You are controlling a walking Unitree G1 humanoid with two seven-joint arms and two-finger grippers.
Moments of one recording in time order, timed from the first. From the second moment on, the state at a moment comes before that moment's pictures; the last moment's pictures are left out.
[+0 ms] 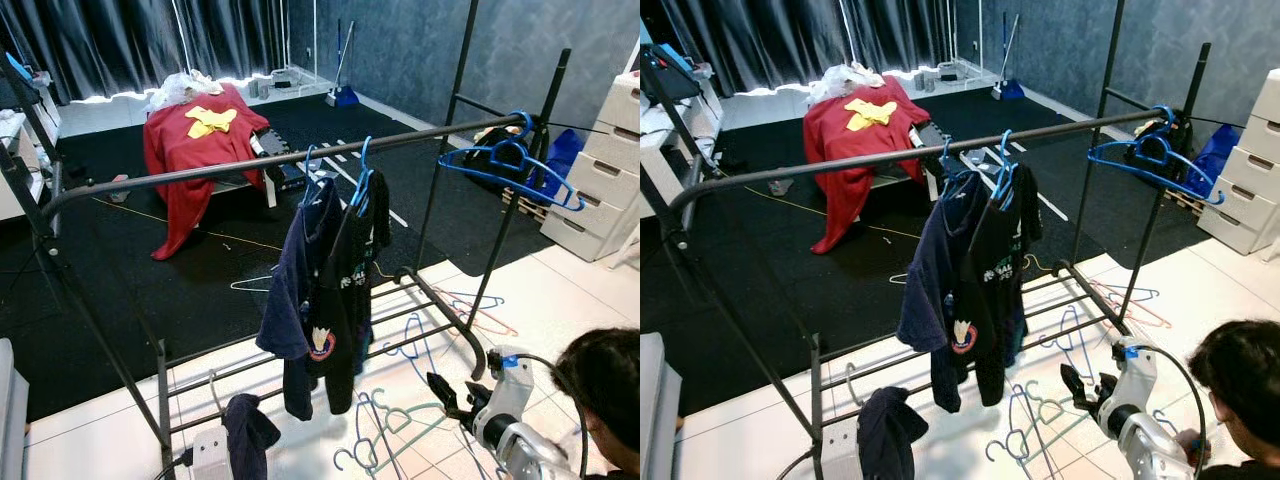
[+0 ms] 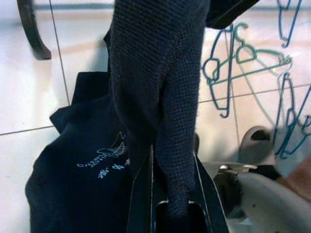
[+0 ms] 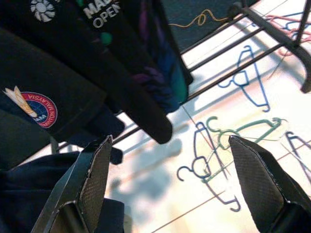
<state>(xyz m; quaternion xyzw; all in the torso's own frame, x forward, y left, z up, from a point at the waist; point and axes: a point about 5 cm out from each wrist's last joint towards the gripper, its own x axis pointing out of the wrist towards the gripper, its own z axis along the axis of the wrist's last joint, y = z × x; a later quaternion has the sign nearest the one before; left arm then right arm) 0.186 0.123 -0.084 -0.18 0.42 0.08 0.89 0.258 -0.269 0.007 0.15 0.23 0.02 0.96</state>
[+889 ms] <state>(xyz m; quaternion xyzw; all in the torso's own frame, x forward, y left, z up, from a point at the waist) 0.205 0.246 -0.011 -0.12 0.20 0.01 0.97 0.274 -0.236 0.033 0.16 0.21 0.23 0.94</state>
